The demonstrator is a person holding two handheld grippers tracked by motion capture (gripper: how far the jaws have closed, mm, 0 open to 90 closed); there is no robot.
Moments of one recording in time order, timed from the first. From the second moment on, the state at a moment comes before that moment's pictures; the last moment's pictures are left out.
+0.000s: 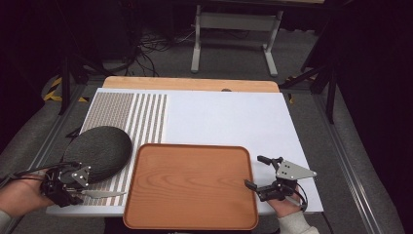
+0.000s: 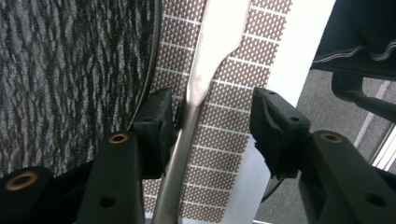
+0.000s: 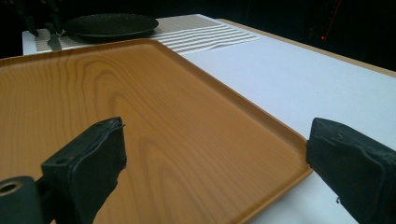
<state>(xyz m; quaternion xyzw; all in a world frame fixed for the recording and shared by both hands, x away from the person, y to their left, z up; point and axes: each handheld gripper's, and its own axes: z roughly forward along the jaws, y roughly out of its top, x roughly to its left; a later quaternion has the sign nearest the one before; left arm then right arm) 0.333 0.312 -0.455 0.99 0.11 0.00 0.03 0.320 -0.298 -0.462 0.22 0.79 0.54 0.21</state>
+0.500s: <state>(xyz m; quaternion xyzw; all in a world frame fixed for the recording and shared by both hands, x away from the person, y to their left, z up) 0.325 0.309 -0.459 1.00 0.03 0.04 0.01 0.319 -0.299 -0.463 0.22 0.79 0.54 0.21</state>
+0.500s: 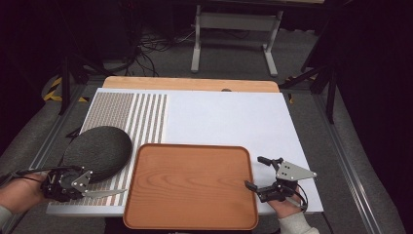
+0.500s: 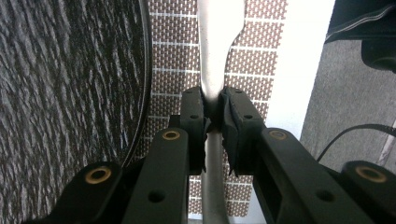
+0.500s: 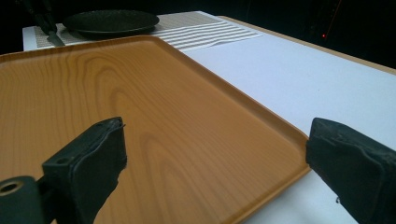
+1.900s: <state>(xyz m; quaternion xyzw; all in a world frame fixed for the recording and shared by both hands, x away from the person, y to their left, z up) 0.316 0.297 -0.401 0.98 0.14 0.05 0.11 0.319 -0.300 -0.460 0.22 0.78 0.55 0.21</state>
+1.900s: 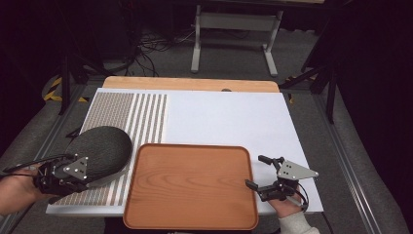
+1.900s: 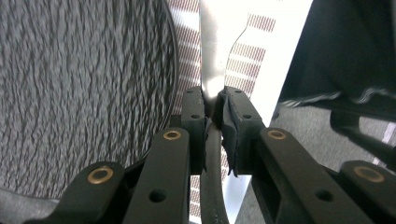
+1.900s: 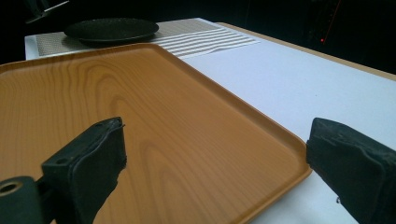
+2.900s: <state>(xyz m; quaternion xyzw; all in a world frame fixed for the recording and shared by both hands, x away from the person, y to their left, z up) 0.326 0.266 -0.378 0.94 0.23 0.01 0.26 0.320 -0.299 -0.460 0.22 0.78 0.55 0.21</state>
